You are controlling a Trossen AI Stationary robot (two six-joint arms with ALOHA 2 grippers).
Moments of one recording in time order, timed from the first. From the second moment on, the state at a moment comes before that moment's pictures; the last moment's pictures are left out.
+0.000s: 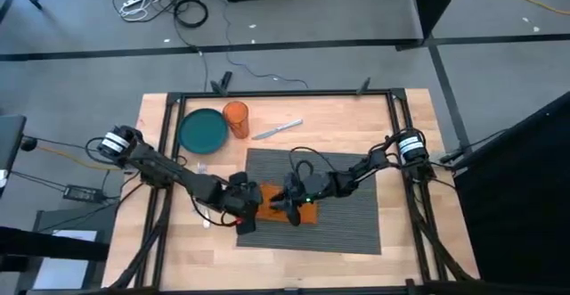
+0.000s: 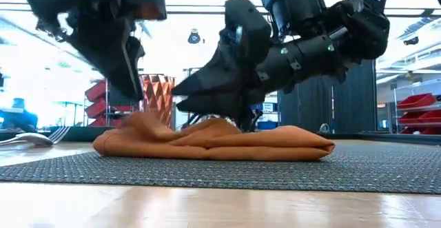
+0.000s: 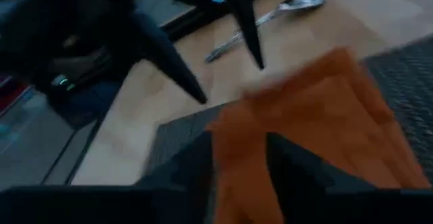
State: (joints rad) left arm -0.43 1.58 1.04 -0.56 -0.31 -0.53; right arm 0.19 2.01 0.90 0.91 -0.03 0.48
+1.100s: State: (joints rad) left arm -0.35 1.60 0.91 -0.40 -0.38 -0.79; right arm 0.33 1.86 0.89 0.21 0.22 0.14
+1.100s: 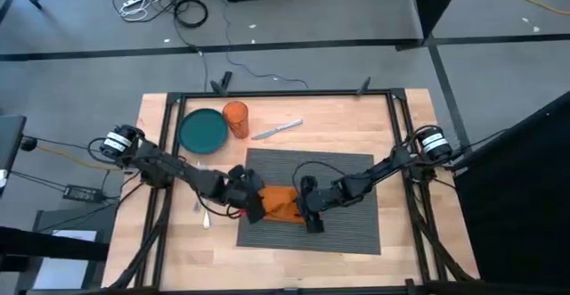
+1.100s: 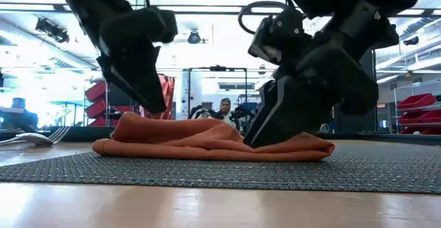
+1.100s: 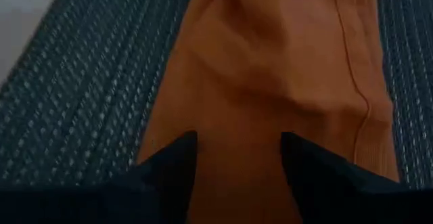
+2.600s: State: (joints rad) left arm -0.33 1.60 0.79 -0.25 -0.49 -0.69; right arm 0.34 1.86 0.89 0.23 0.21 0.13
